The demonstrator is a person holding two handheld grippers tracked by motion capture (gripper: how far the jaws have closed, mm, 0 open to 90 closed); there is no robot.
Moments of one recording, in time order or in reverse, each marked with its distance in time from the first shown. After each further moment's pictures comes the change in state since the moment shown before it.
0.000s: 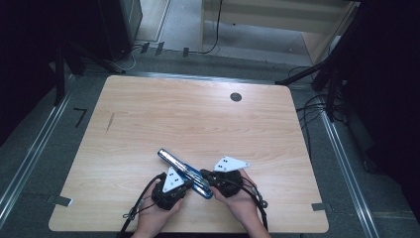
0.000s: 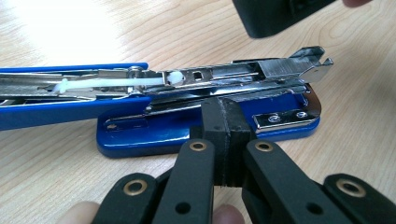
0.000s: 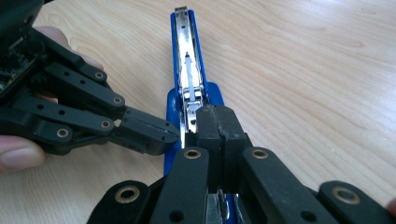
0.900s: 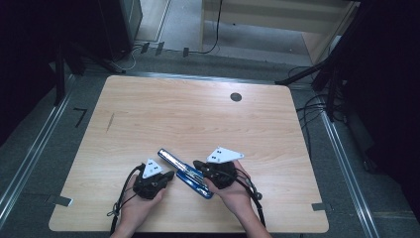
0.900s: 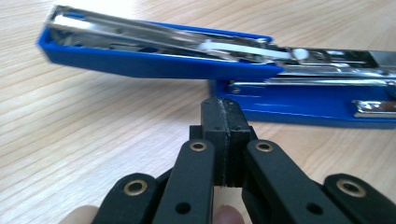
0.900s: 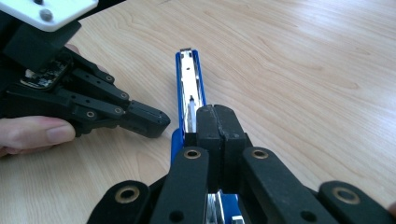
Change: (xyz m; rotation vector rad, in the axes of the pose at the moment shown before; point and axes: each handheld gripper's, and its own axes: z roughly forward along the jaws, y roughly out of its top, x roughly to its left) left arm 0.052 -0.008 -0.018 0.045 0.081 -0.129; right arm 0.005 0.032 0.007 -0.044 0.005 -0.021
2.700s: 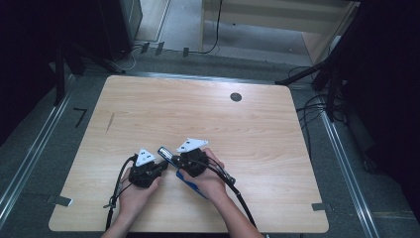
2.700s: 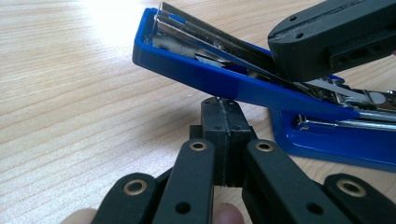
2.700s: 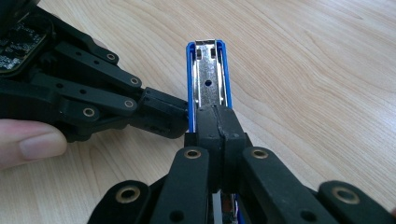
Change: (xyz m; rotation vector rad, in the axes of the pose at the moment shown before) left arm 0.029 0.011 0.006 -0.038 0.046 -0.079; right arm 0.011 0.023 0.080 0.131 0.025 -0.051
